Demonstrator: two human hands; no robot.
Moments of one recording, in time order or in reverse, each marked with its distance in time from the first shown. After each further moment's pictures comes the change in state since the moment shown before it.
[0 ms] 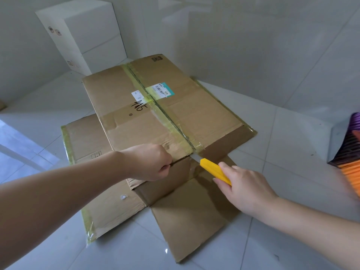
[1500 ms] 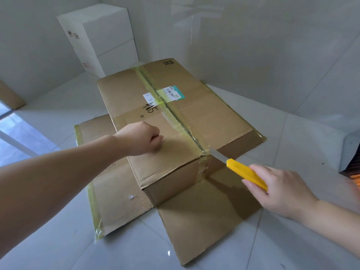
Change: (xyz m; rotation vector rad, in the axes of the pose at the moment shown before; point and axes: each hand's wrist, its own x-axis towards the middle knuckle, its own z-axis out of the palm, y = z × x) left_hand -0.006 -0.055 -0.008 -0.142 0.222 -0.381; right_hand -0.015 0.038 -0.028 -0.040 0.119 -0.088
